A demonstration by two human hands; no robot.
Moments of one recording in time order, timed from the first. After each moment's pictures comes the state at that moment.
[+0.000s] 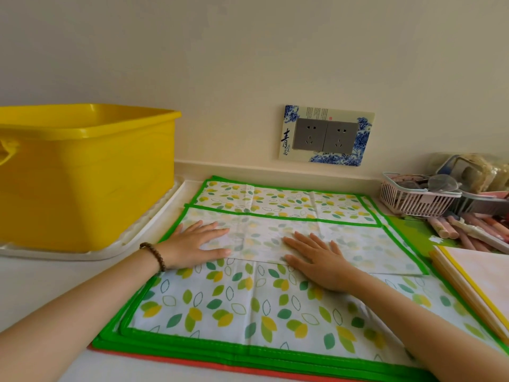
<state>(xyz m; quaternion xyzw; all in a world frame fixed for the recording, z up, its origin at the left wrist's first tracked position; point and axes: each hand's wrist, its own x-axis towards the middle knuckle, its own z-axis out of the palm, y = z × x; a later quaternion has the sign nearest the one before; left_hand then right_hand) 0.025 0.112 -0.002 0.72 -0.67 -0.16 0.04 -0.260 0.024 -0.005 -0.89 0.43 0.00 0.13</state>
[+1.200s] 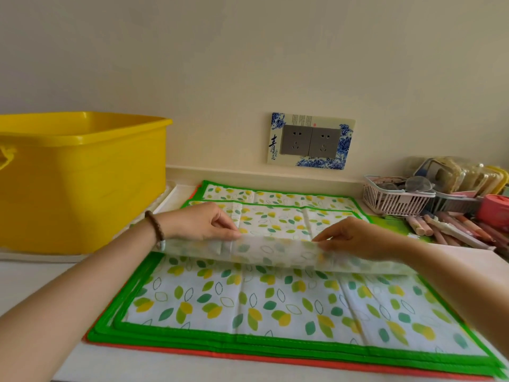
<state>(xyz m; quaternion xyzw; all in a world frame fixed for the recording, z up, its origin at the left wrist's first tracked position) -0.026 0.124 0.078 0.62 -0.73 -0.25 0.18 -0.331 0.035 0.078 -0.90 0.38 -0.06 0.21</state>
